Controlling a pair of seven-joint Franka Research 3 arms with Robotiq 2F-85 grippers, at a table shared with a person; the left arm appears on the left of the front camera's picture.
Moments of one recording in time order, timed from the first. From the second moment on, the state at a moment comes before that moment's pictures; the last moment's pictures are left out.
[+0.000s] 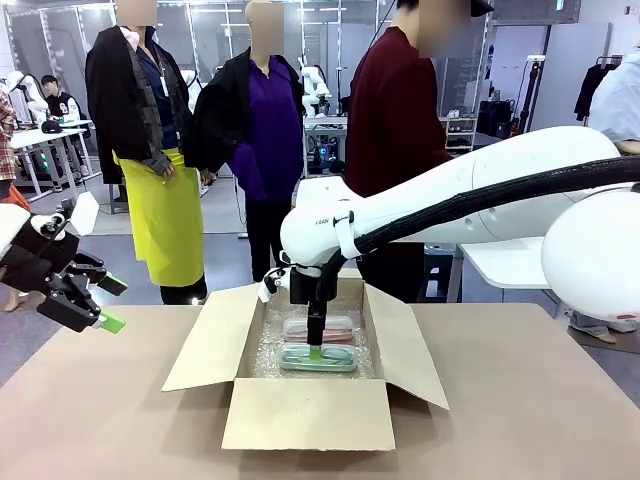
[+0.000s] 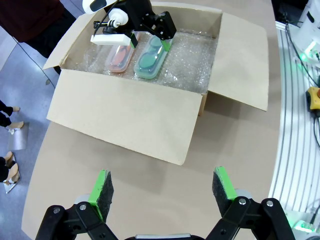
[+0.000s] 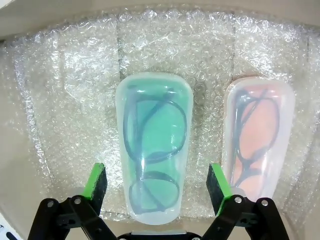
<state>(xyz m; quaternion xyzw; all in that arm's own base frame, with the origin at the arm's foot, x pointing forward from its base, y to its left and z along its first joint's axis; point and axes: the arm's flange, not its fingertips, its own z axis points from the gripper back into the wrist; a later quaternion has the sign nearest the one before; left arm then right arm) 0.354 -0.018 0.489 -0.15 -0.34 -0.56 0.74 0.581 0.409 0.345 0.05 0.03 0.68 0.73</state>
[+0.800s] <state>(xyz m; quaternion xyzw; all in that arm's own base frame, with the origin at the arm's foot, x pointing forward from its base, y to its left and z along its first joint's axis) 0.354 -0.018 0.489 -0.15 -0.34 -0.56 0.74 0.581 0.409 0.345 0.05 0.03 0.68 0.73</state>
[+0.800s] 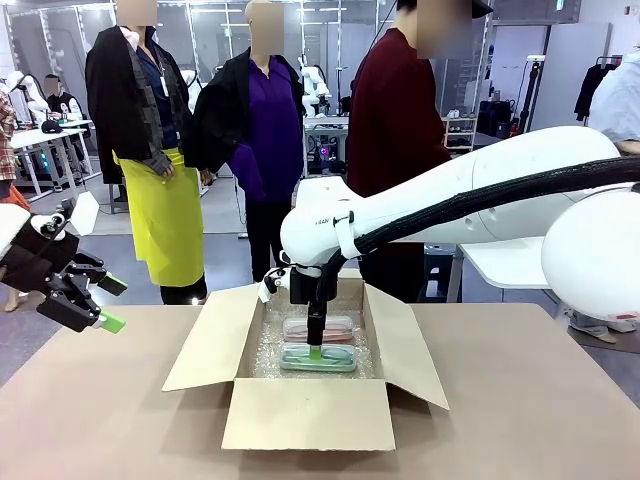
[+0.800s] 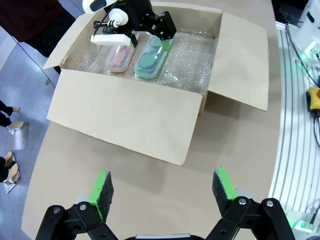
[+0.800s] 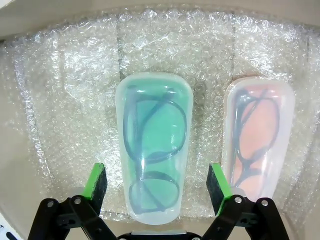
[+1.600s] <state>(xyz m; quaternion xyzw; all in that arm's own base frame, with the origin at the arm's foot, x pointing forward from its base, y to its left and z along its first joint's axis) 0.354 -0.018 0.489 -0.15 -0.34 -0.56 0.74 0.551 0.316 0.482 0.04 -0.03 0.62 0.79</state>
